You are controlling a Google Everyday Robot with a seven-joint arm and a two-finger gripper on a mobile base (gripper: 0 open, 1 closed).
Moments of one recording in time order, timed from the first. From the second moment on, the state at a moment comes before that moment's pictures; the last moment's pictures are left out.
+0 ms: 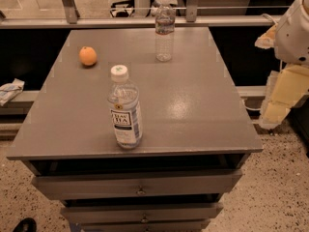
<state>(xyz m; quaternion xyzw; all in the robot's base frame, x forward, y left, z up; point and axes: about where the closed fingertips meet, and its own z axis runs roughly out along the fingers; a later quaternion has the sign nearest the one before) 0.438 -0.217 0.977 -0.60 0.78 -0.03 0.16</state>
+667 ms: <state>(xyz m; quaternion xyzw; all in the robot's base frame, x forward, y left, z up) 0.472 -0.223 0.977 -0.59 0.77 -0.03 0.22</state>
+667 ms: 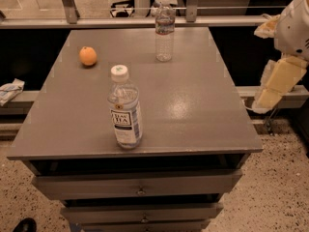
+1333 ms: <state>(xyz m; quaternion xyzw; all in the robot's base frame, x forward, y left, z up) 0.617 -0.225 0.973 -0.56 0.75 -0.01 0.36</state>
